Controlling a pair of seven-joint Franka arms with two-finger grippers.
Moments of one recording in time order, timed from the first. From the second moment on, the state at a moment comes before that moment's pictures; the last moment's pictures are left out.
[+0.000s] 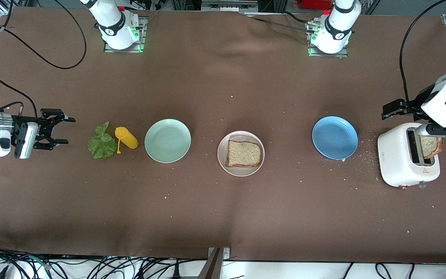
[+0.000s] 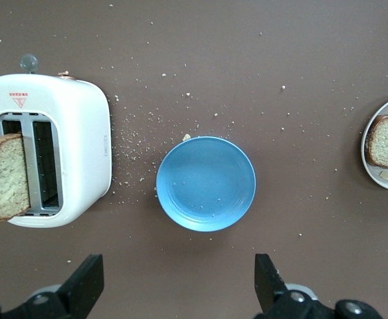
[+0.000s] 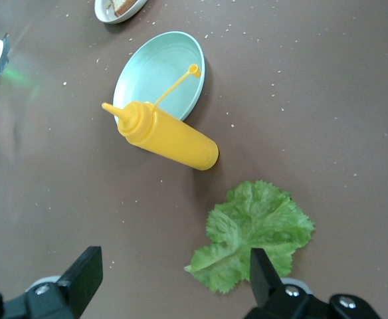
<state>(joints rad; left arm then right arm) -0.02 0.16 0.01 -1.55 -0.01 1.59 0.01 -0.21 0.45 -0.07 -1.70 0.55 1.69 -1.46</state>
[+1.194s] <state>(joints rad) -0.01 0.16 0.01 -1.55 -0.01 1.59 0.01 -0.28 0.76 -0.04 -1.75 1.08 1.58 -2.35</state>
